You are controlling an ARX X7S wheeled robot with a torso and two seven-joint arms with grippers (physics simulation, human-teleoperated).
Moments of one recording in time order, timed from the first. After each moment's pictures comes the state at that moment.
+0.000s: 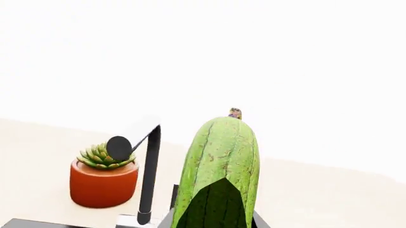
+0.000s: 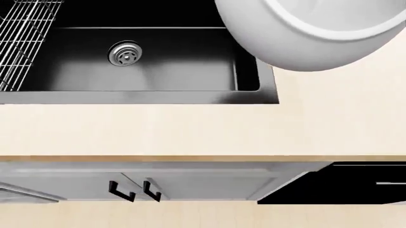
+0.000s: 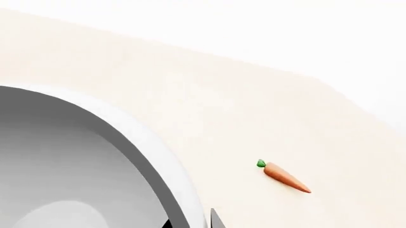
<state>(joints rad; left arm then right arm) -1.85 -0.75 0.63 0.35 -1.68 -0.60 -1.12 2.19 0.98 -1.15 -0.29 2.00 0.83 1.15</state>
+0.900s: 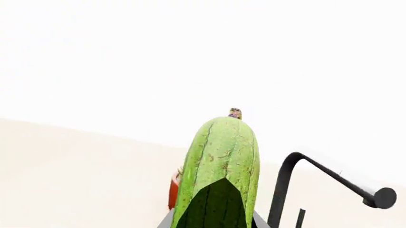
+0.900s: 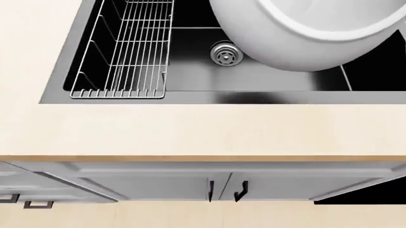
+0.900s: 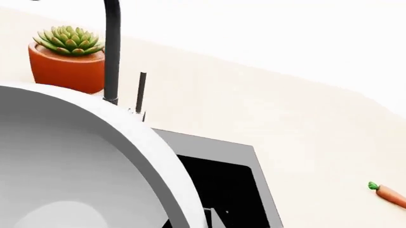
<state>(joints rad) -1.86 -0.75 0.61 0.34 -1.69 -0.60 -1.13 2.17 0.96 -1.12 -0.29 1.99 0.86 1.14</state>
